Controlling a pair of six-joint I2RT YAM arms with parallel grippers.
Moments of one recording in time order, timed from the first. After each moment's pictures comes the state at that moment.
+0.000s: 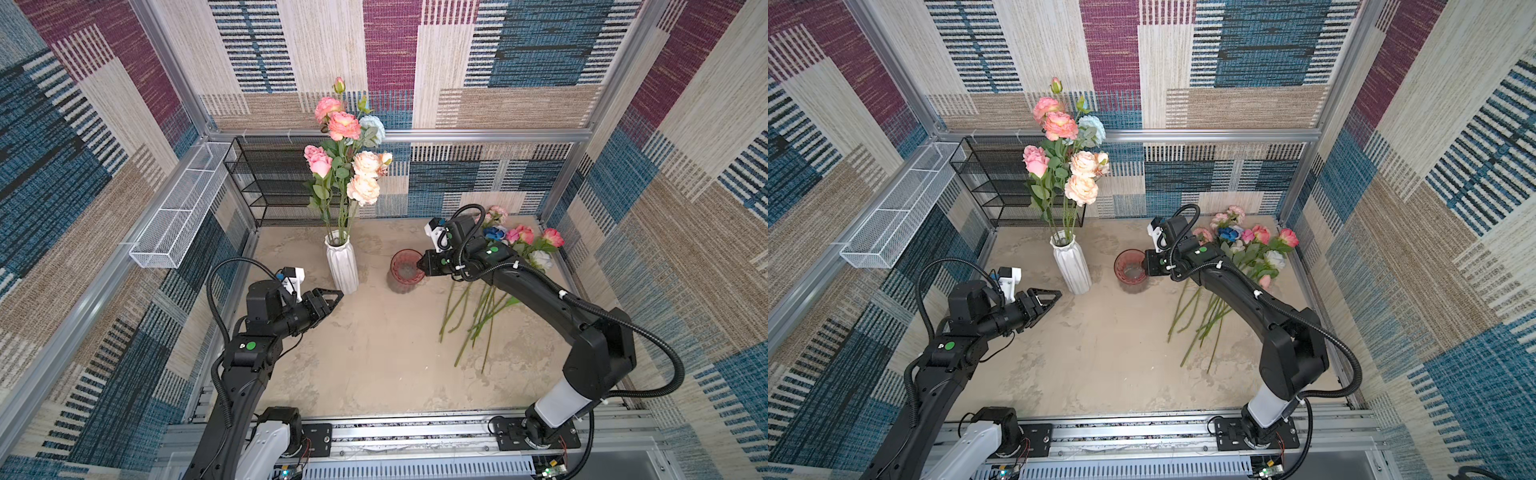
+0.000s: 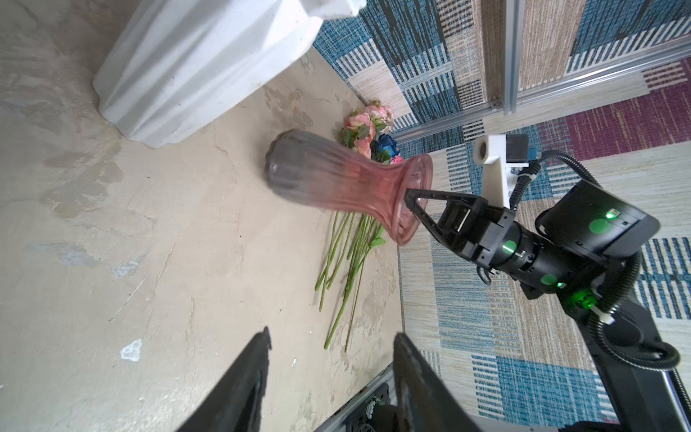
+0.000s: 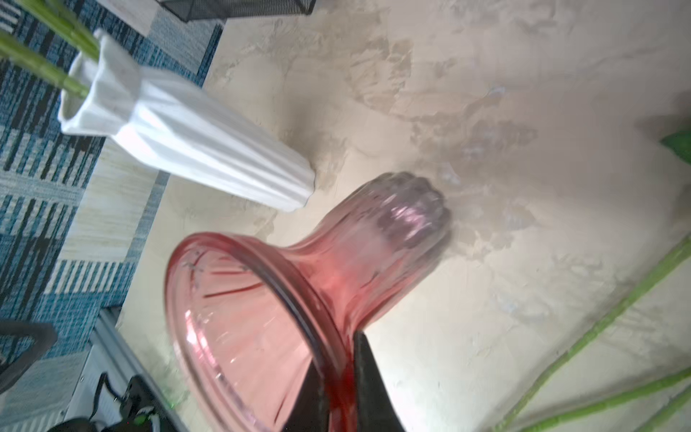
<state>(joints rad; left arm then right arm) -0.07 0.81 0.75 -0.45 0.64 -0.79 0.52 1.63 1.45 -0.62 -0.30 0.39</state>
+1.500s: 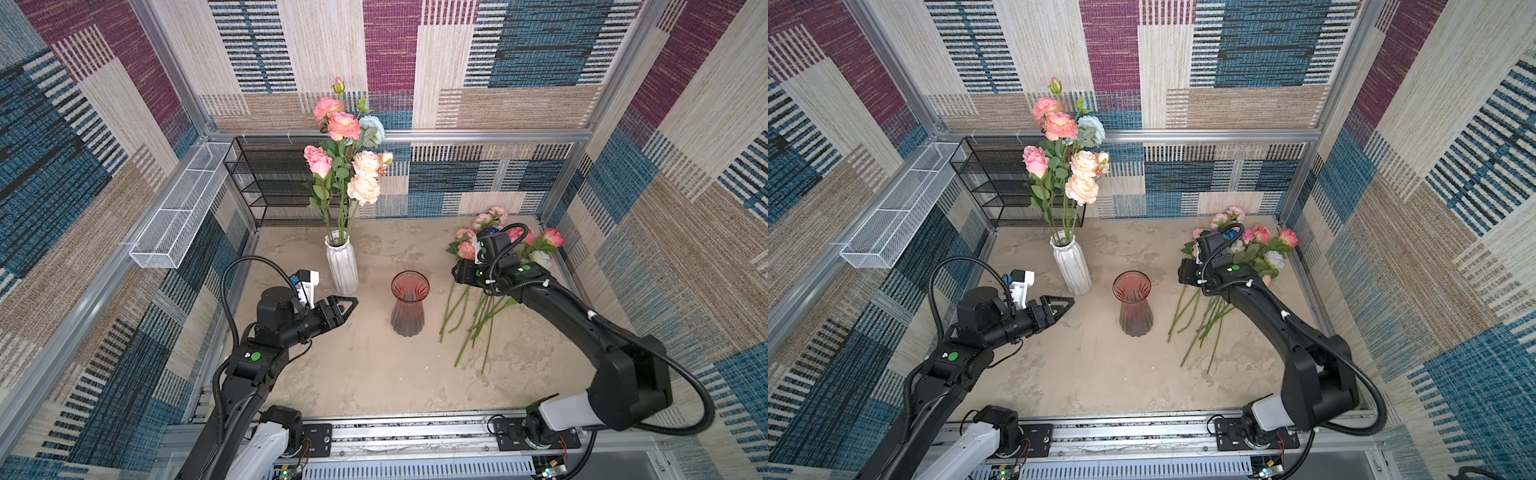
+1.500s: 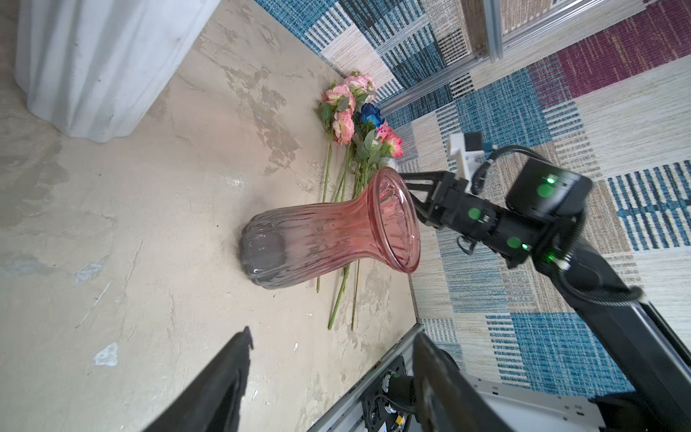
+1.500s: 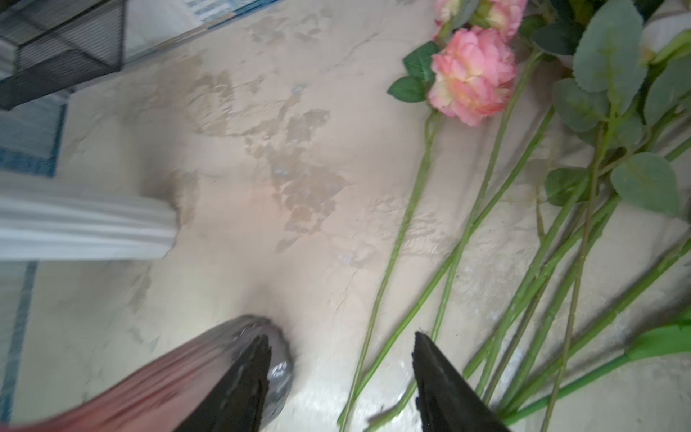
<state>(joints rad) -0.24 0.74 0.72 -0.45 0.55 -0.76 0.31 1.51 1.14 -0.49 -0.06 0.48</state>
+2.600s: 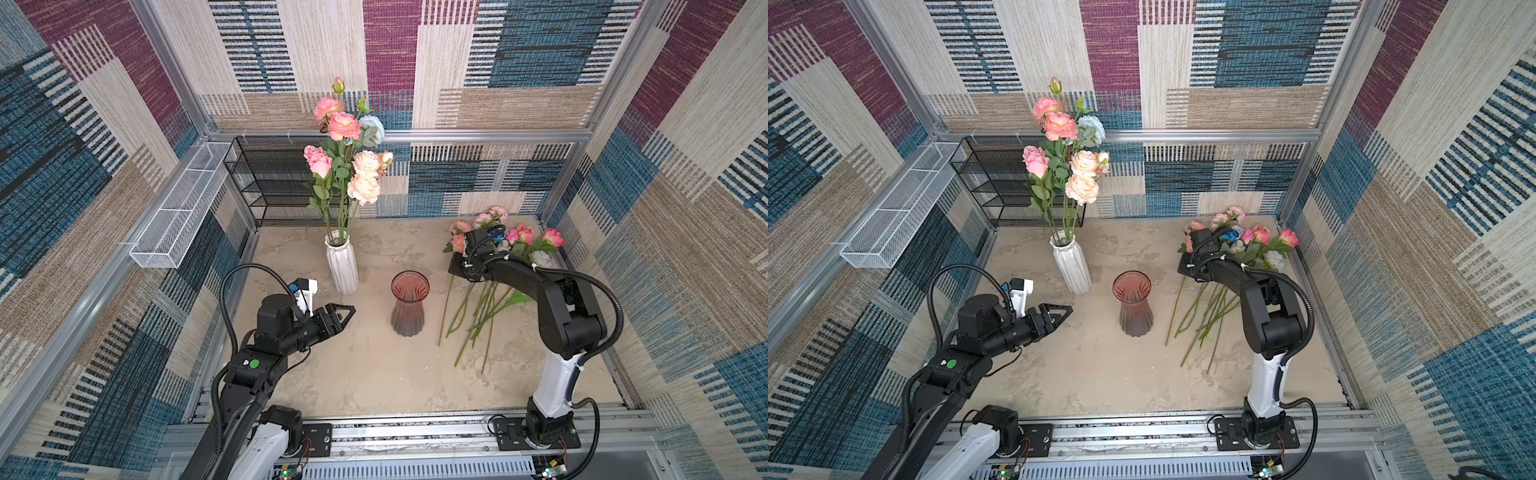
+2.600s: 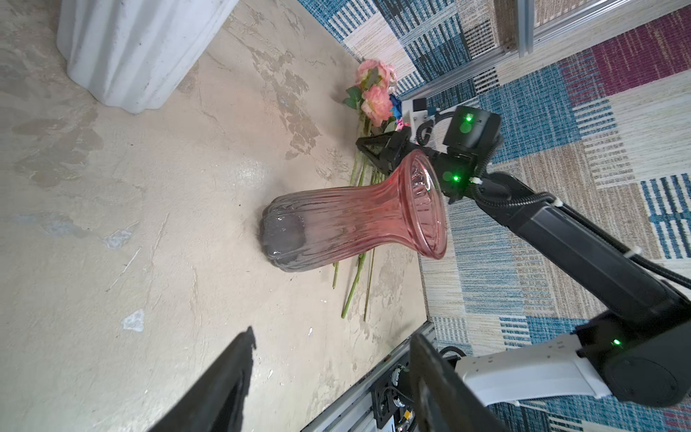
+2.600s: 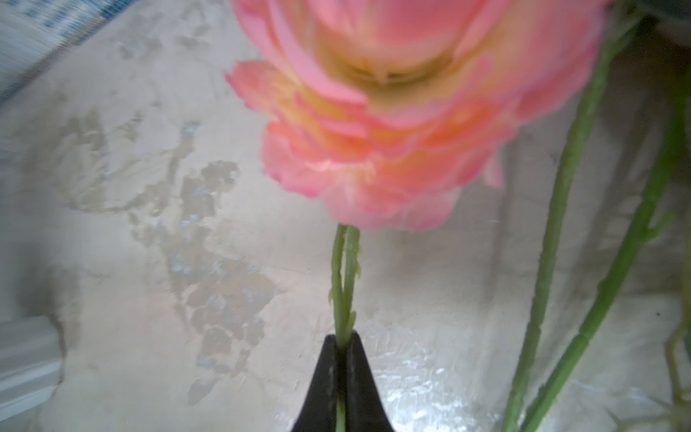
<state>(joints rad) -0.24 0.69 0.68 -0.50 0.51 -0.76 0.25 1.87 1.26 -0.27 -0.09 0.53</state>
